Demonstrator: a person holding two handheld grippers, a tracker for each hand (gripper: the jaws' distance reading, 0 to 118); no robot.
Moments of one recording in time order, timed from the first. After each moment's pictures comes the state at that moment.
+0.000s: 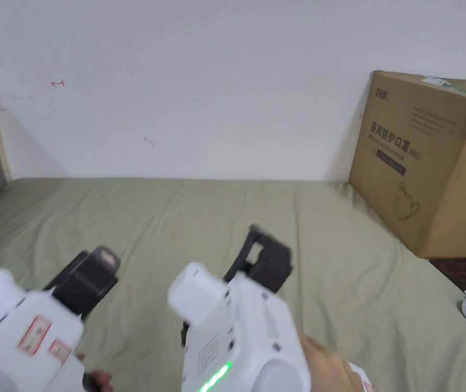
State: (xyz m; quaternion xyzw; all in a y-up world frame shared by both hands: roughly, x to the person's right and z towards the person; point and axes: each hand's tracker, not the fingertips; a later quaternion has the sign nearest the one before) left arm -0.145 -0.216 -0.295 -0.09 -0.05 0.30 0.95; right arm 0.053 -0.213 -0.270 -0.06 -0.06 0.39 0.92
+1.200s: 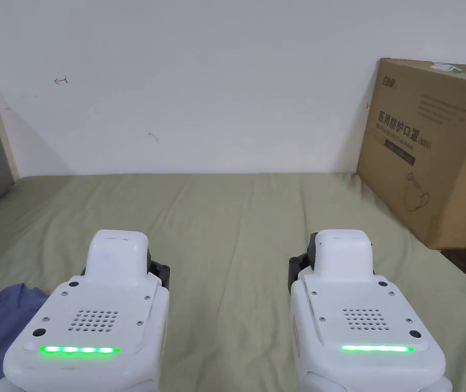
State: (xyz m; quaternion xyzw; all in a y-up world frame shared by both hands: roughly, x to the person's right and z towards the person) left arm -0.073 -0.194 -0.271 -0.07 -0.06 -0.06 0.99; right arm 0.128 -0.202 -0.250 -0.05 -0.11 0.02 0.99
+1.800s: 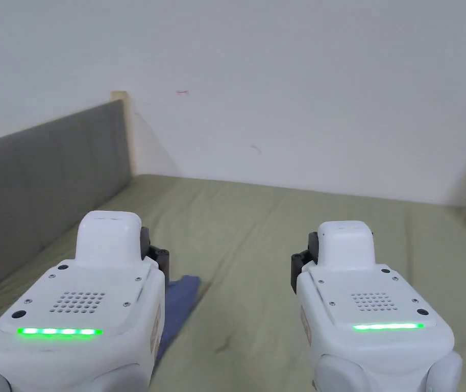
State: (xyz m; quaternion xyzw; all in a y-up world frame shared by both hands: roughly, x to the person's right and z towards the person) left arm -0.188 -0.157 -0.225 -0.06 0.08 -0.02 0.99; right arm 0.021 -0.180 -0.289 -0.07 0.08 0.02 0.99
